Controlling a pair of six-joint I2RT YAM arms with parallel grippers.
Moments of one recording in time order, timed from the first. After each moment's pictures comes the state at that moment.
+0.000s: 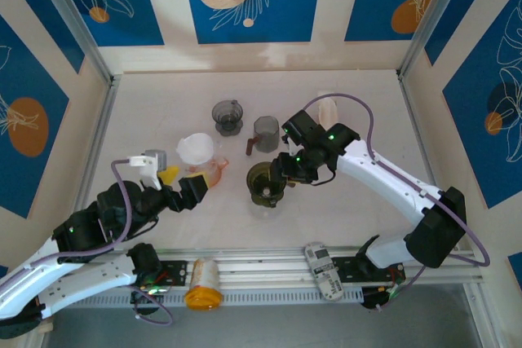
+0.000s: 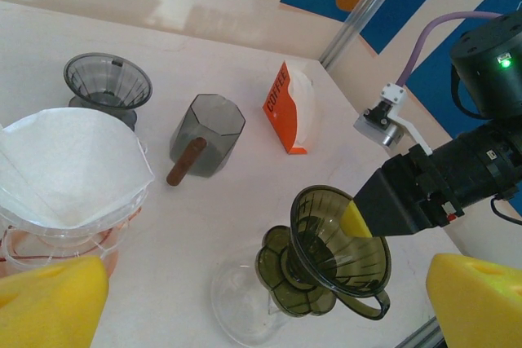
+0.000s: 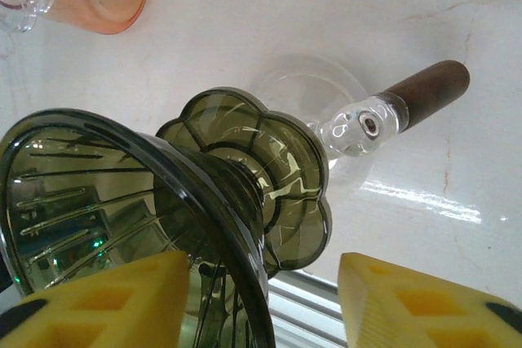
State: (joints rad) left arm -1.05 0.48 0.85 -0.68 -0.38 -0.63; right arm 0.72 1.39 1.27 -1.07 -0.25 0.69
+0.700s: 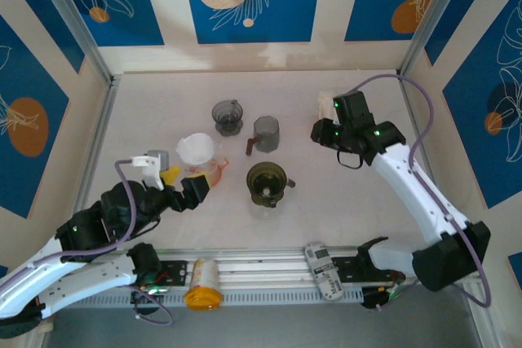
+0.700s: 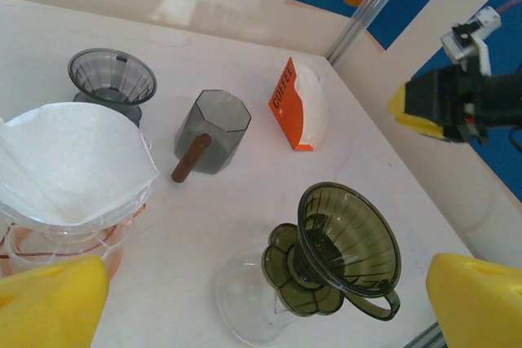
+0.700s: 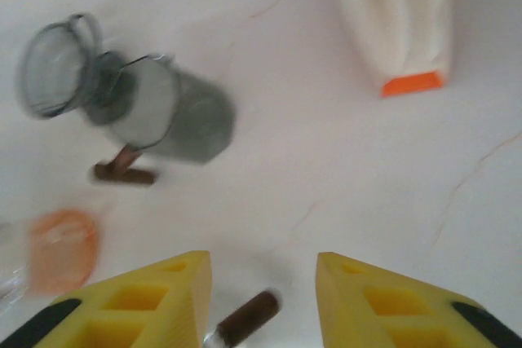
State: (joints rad) left arm -1.05 0.49 0.83 -0.67 -0.39 -0.64; right arm 0.36 1.27 1.22 -0.84 0.02 0.59
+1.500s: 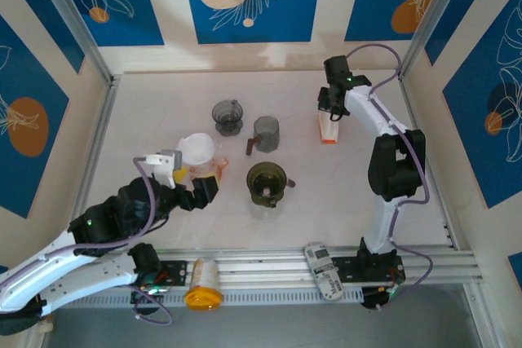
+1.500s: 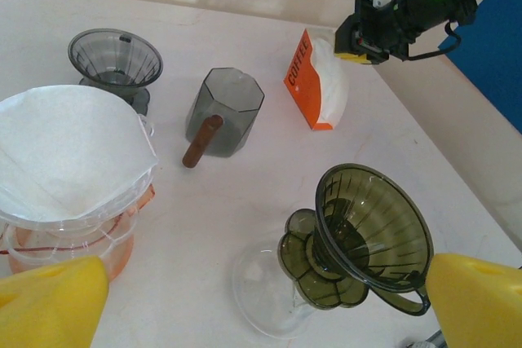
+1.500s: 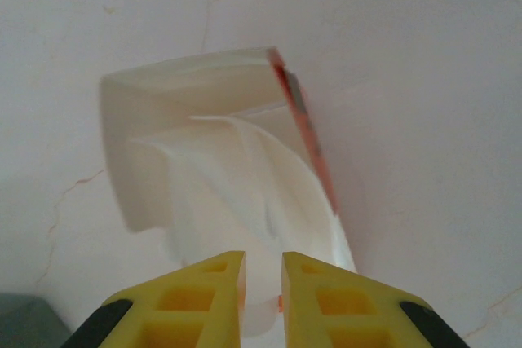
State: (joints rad) left arm -1.05 0.58 0.82 -0.65 -0.39 -0.60; right arm 0.18 1.95 1.69 -0.81 0.16 0.45
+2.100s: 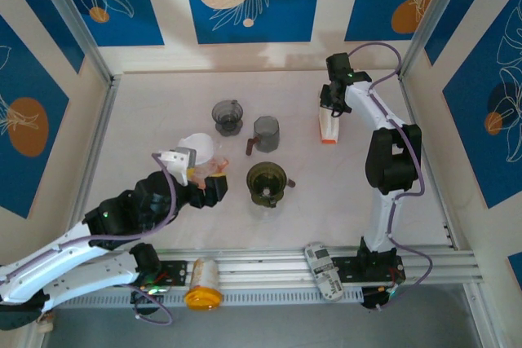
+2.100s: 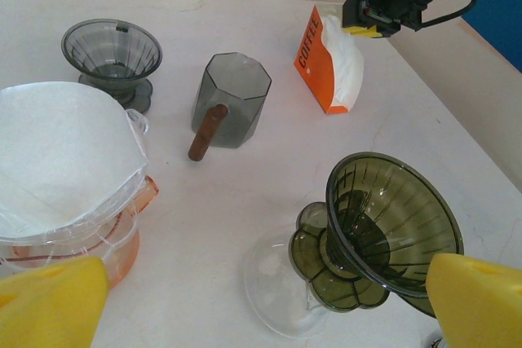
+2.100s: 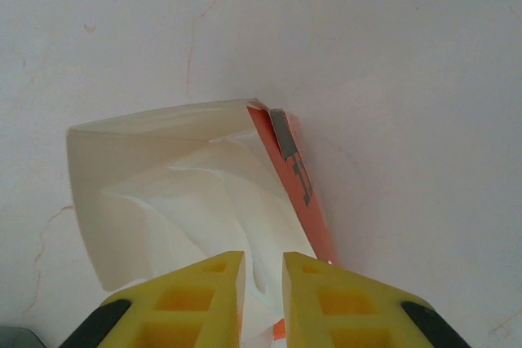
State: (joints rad) left arm -1.05 0.66 0.82 -0.61 -0.39 -0.57; right arm 0.16 2.01 1.75 -0.83 0.16 0.45
